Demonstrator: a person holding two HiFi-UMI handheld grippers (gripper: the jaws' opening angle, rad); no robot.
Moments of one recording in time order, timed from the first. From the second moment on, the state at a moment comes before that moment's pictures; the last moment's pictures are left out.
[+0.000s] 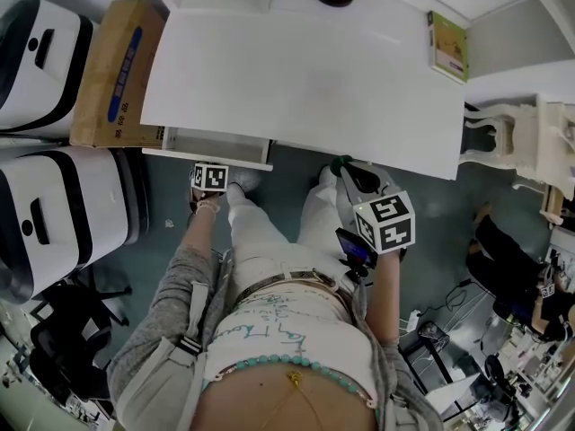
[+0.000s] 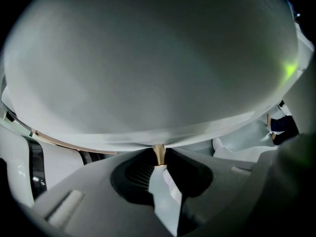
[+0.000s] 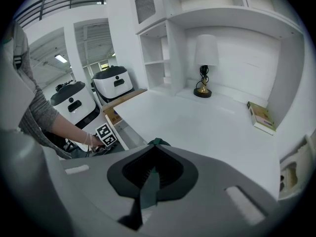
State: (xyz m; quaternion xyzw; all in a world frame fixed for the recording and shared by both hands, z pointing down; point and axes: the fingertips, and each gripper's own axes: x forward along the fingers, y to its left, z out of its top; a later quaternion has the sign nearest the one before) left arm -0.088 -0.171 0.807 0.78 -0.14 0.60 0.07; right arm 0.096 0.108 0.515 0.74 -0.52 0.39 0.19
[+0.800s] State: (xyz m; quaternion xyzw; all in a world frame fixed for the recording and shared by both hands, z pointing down) left arm -0.115 -0.160 0.808 0.78 -0.14 0.60 0.07; right arm 0.092 0.090 0.517 0.71 -0.55 0.38 0.21
